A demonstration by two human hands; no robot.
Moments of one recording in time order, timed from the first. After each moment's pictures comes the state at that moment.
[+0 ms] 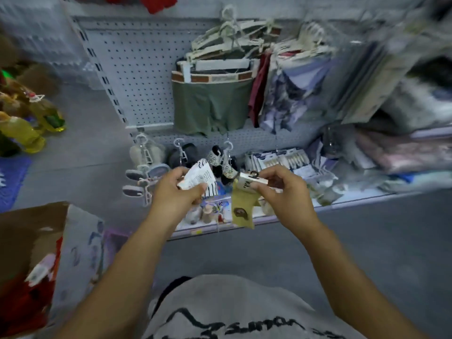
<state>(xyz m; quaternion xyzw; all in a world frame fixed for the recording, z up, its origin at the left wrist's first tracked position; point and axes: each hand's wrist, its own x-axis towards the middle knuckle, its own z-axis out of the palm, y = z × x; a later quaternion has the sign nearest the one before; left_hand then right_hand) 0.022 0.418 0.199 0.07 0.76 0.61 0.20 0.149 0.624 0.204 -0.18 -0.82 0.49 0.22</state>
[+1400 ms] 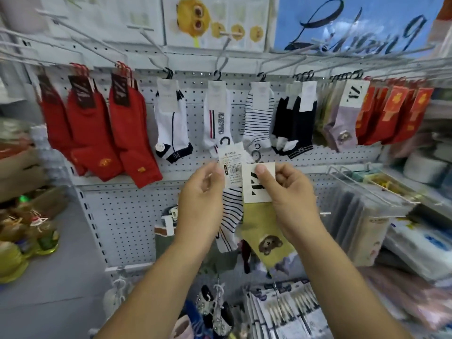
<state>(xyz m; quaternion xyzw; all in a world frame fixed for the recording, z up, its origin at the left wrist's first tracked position) -0.104 0.641 0.425 0.23 0.66 0.71 -0.03 -0.037 0.782 0.430 -0.06 -0.64 0.67 0.36</state>
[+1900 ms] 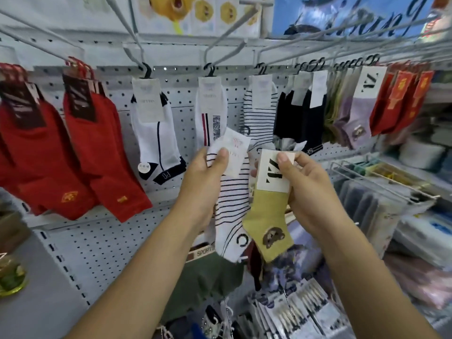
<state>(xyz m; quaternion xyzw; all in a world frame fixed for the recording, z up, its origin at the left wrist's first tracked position) -0.247 0.686 0.442 0.27 0.59 0.75 0.15 -0.119 0.822 0.437 -0.09 -0.59 0.72 0.35</state>
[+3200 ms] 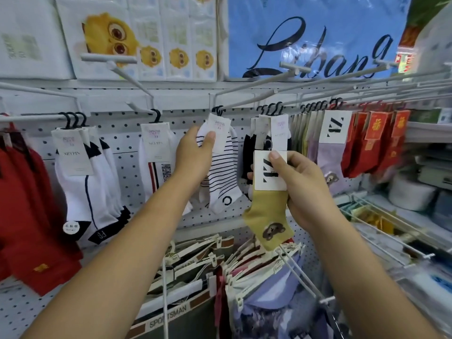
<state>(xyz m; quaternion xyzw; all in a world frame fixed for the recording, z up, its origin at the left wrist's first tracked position) -0.317 0.855 0.531 0.33 0.68 0.65 -0.07 -0.136 0.962 0.497 -0.08 -0.62 0.67 0.40</state>
